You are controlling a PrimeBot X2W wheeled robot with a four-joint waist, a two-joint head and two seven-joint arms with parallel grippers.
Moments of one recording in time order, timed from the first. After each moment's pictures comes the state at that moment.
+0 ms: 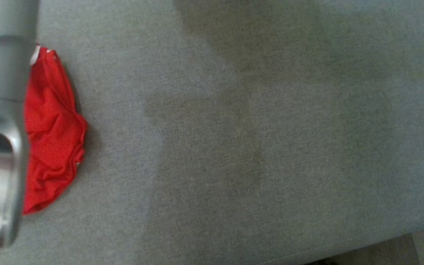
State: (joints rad) left arm -1.51 0.18 -0.42 0.76 -0.43 -0.06 -0.14; right arm -1.32 -0.33 0.30 0.65 0.24 0.13 -0.19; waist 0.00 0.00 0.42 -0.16
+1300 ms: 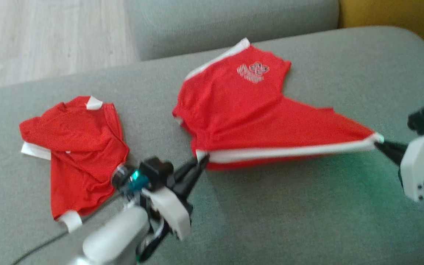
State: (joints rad) left arm -0.54 0.29 -1.01 0.44 -0.70 -0.07 -0.13; right arm -0.66 -0.87 1.09 0.45 0.96 0.13 0.25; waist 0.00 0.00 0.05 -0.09
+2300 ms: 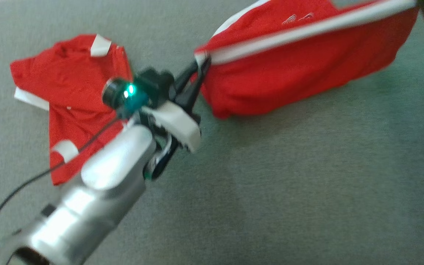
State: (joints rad) left arm -0.82 0.22 -0.92 0.44 -0.69 0.06 -0.08; right arm -0.93 -0.72 0.71 0.56 0.68 0.13 0.11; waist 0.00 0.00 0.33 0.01
